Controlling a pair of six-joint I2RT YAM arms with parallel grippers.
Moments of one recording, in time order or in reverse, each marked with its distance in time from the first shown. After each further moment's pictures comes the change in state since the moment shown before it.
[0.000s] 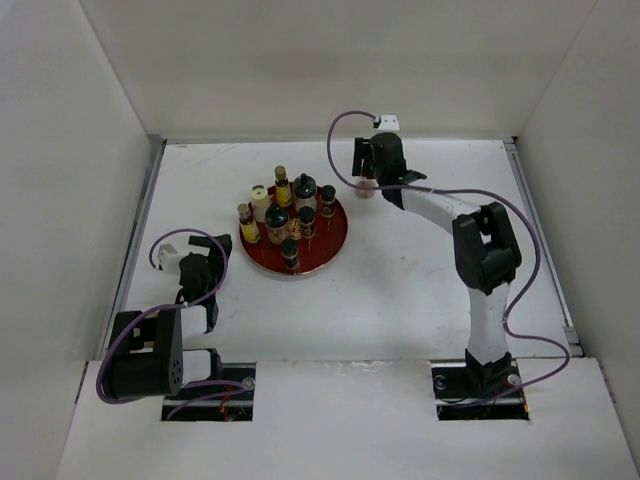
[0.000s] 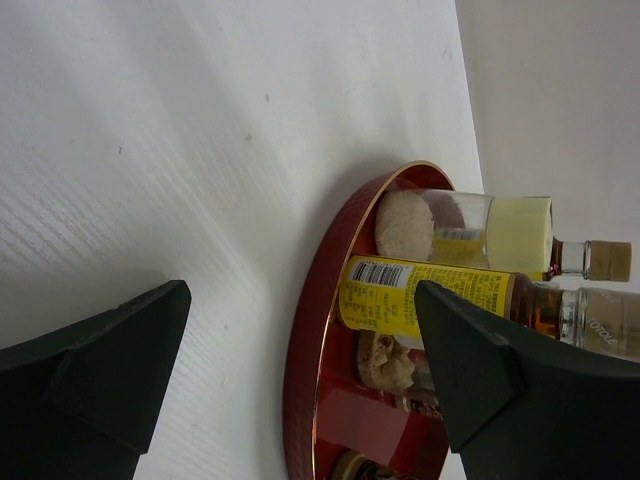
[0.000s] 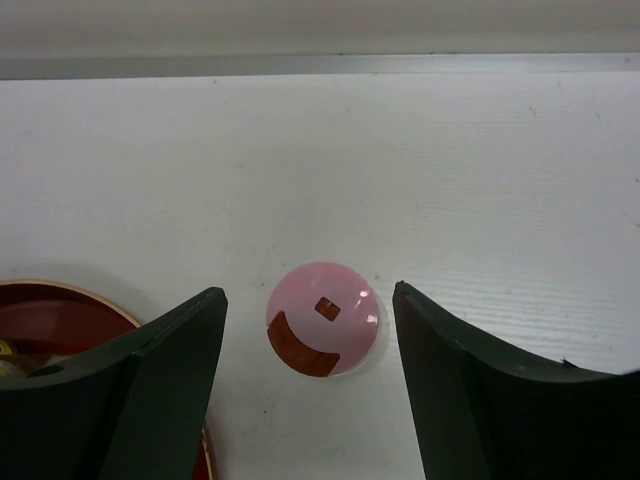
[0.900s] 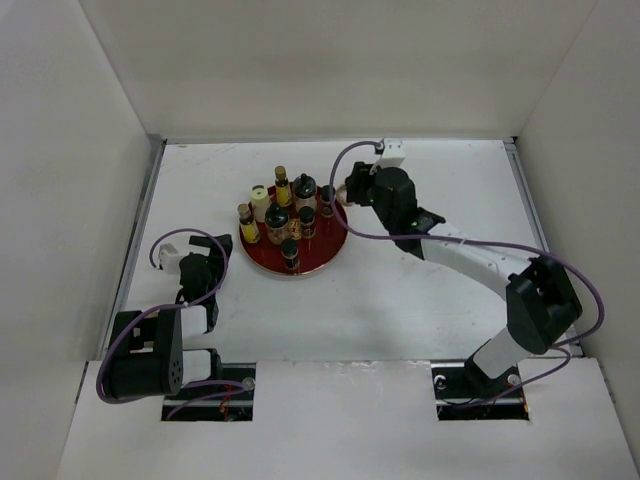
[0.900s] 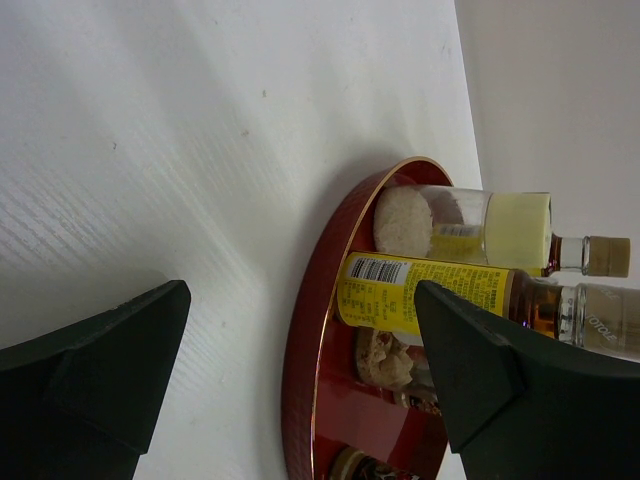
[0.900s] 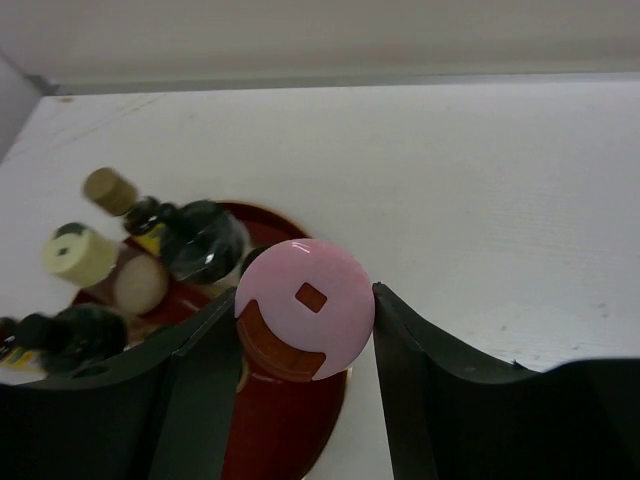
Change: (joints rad) left arm 0.000 0.001 0.000 0.002 0.010 0.000; right arm 0.188 -0.465 -0.426 0.134 0.074 0.071
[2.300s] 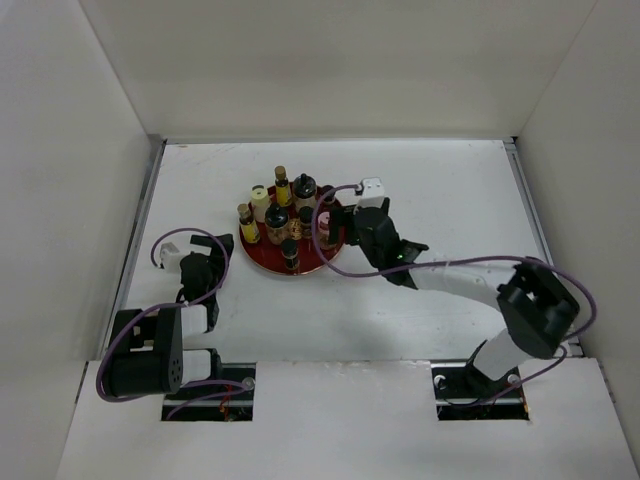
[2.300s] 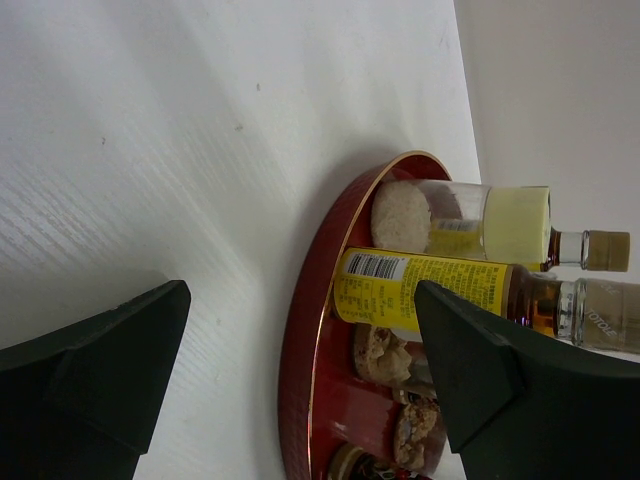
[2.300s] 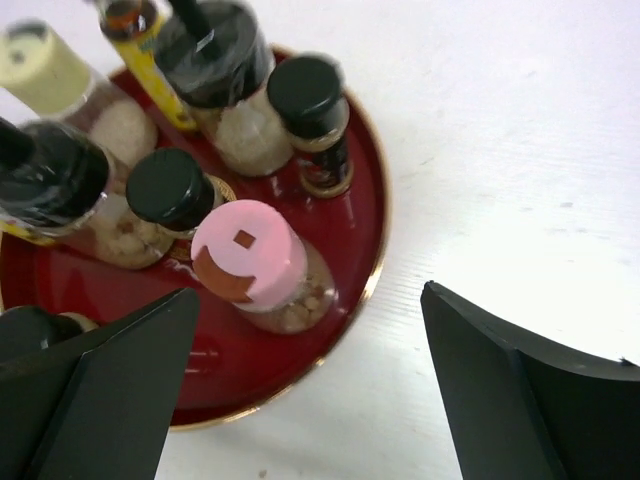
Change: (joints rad) left arm -0.007 0.008 0.003 0.005 0.006 0.000; right arm 0.198 0.016 -0.185 0.035 0.108 0.027
